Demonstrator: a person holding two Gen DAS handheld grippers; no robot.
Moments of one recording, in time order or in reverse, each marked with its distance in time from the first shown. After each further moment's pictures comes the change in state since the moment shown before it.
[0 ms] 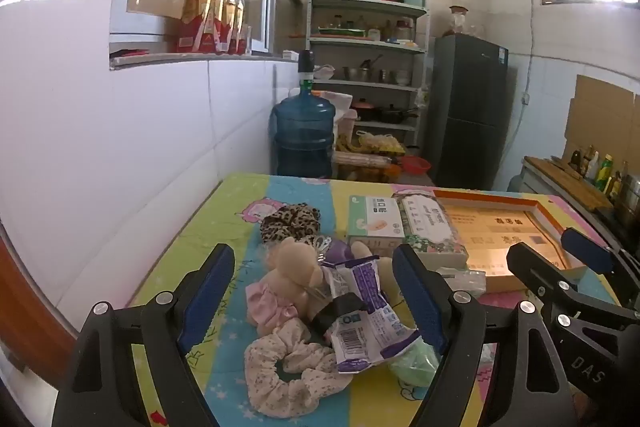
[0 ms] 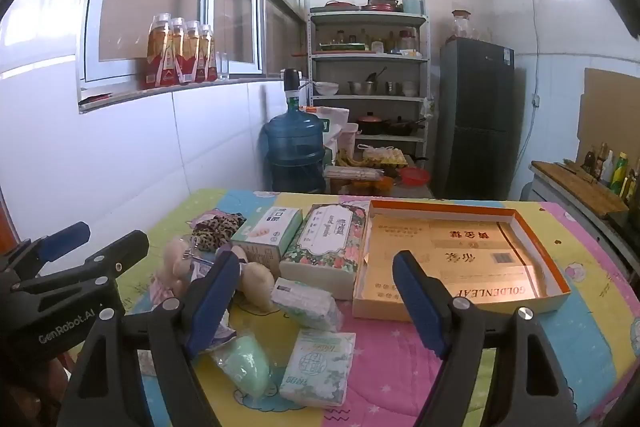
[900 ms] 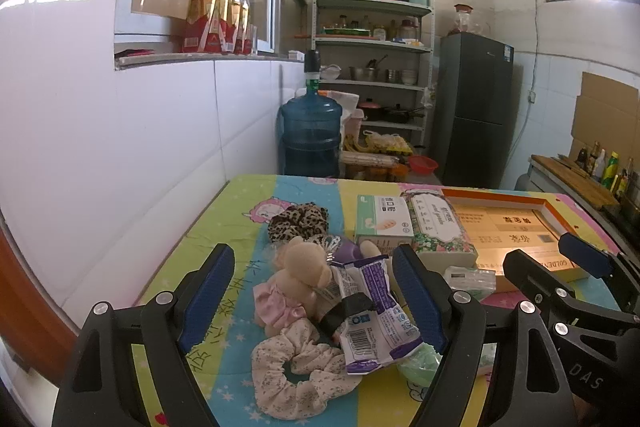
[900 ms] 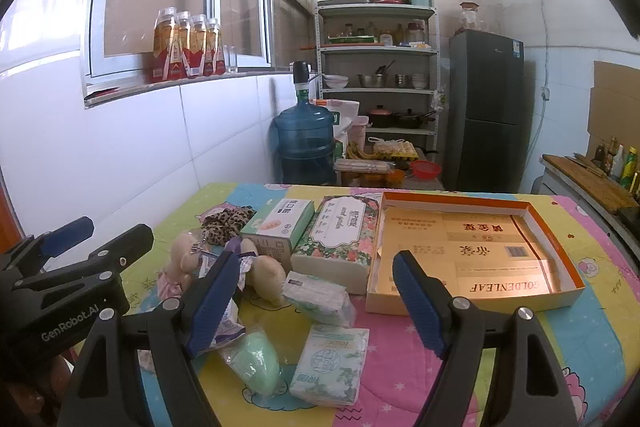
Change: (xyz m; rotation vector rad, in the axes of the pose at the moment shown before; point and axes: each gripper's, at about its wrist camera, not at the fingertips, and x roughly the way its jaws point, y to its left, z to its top) left arm 0.001 0.001 -0.001 0.009 0.008 0.030; right arm 0.008 0.003 -0.007 0.003 0.020 0.029
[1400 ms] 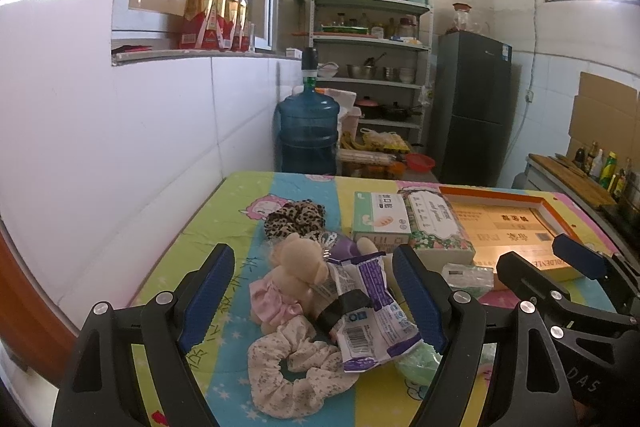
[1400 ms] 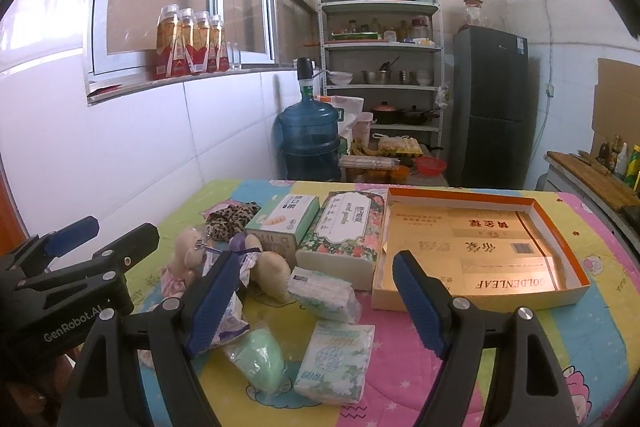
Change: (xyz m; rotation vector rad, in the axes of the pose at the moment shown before) left arm 0.002 -0.003 -0.003 0.000 0.008 -0.007; right arm 0.003 0.000 -0.004 0.004 0.015 0.024
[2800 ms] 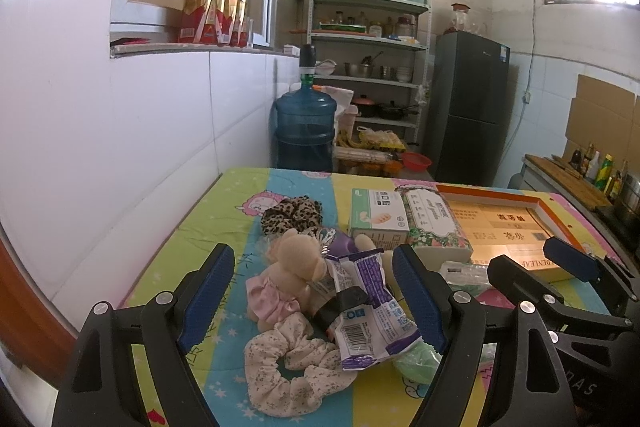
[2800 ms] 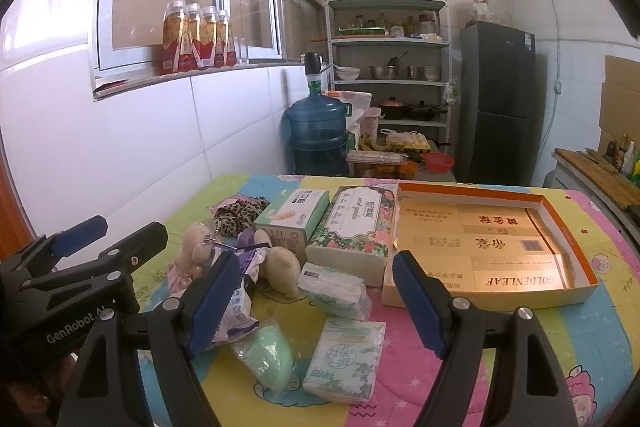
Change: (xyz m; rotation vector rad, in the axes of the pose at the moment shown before) left arm 0.001 -0.004 -0.002 -0.006 0.010 -0.012; right arm 0.003 0.004 0.001 -0.003 0.022 0.026
